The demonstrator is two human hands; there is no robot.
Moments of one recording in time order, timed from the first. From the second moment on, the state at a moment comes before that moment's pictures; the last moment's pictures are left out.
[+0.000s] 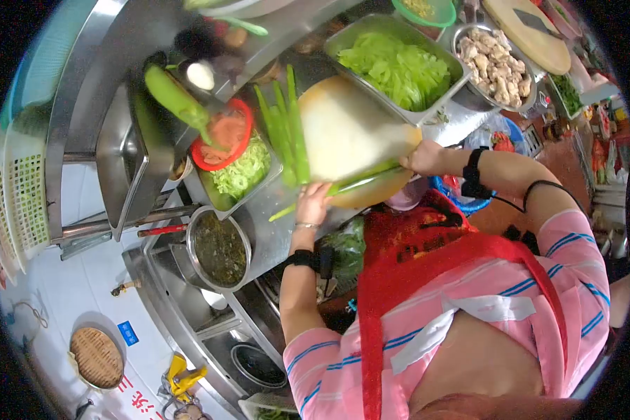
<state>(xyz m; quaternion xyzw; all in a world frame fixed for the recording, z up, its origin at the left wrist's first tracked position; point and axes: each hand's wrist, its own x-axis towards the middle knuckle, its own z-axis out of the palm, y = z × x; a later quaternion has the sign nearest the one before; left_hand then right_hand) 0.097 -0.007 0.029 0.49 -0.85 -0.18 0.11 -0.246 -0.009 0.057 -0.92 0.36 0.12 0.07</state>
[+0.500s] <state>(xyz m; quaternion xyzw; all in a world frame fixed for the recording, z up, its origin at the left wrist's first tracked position) 0.105 0.001 0.027 0.51 -0.84 -0.10 0.13 -0.354 0.014 0.096 -0.87 0.44 0.17 0.13</state>
